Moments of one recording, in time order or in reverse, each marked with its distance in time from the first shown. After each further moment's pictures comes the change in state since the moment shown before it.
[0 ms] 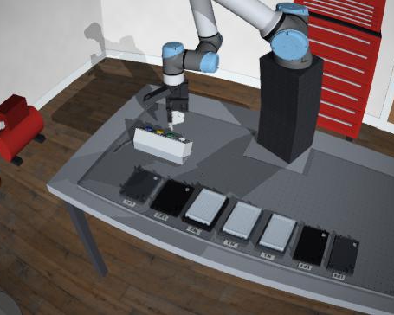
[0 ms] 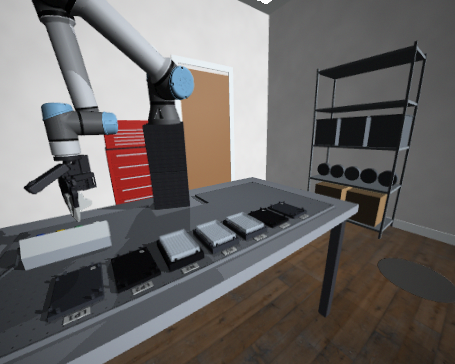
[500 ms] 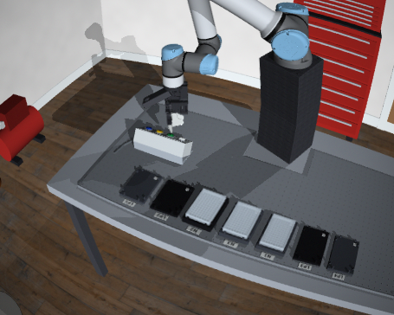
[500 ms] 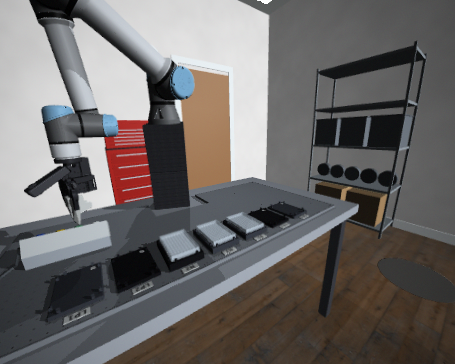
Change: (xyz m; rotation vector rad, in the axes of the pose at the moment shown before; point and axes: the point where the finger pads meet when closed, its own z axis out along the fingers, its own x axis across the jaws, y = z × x) arm -0.004 -0.002 0.008 0.000 0.000 0.000
